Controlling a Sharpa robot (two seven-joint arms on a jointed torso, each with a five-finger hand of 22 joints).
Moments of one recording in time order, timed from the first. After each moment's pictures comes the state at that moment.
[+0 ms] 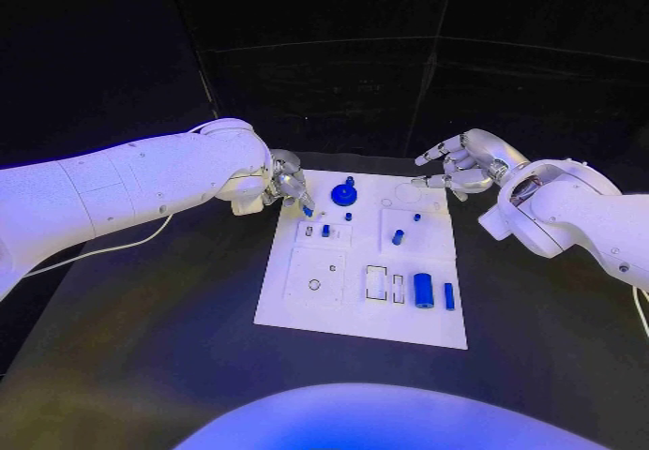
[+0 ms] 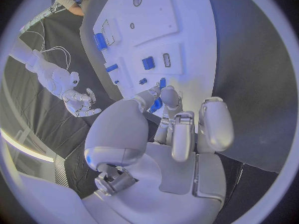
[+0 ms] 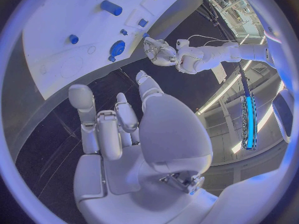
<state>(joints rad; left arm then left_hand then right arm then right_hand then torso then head) 1.33 -0.69 -0.09 1.27 -0.98 0.17 -0.48 1.15 -0.02 0.53 -0.03 0.11 0.91 0.07 0.54 0.53 1.24 -0.01 0.97 0.70 1.46 -0.07 1.57 1.31 0.08 1.45 0.04 1.30 1.21 1.21 -0.81 0.02 1.47 -1.01 -0.34 -0.03 1.34 -0.07 0.00 0.07 0.27 0.82 0.18 0.17 0.07 1.31 0.09 1.30 1.20 1.47 0.01 1.49 1.31 0.14 1.18 0.11 1.20 0.73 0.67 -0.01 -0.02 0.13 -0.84</state>
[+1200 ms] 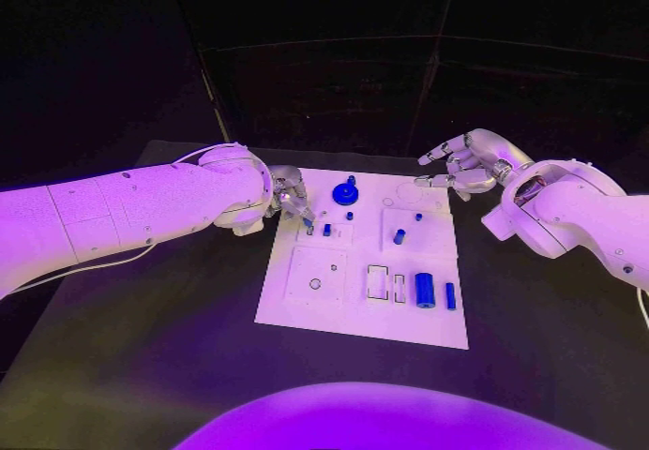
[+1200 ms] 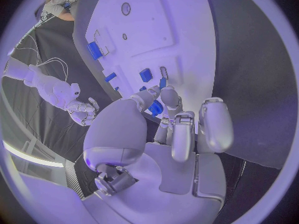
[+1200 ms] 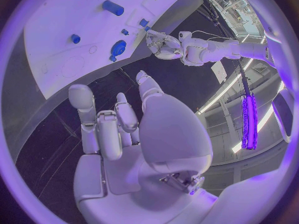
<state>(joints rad) 1.27 -0.76 -0.09 1.42 -1.10 0.03 -0.49 1.14 -0.04 0.57 -0.03 0.11 0.91 0.08 0.56 0.55 1.25 -0.01 0.97 0.70 1.46 -0.07 1.57 1.31 0.08 1.45 0.03 1.31 1.22 1.21 -0.81 0.02 1.47 -1.01 -0.34 -0.03 1.34 -0.07 0.00 0.07 0.27 0.82 0.18 0.18 0.07 1.31 0.09 1.30 1.20 1.47 0.01 1.49 1.31 0.14 1.18 0.11 1.20 0.73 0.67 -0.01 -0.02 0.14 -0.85</state>
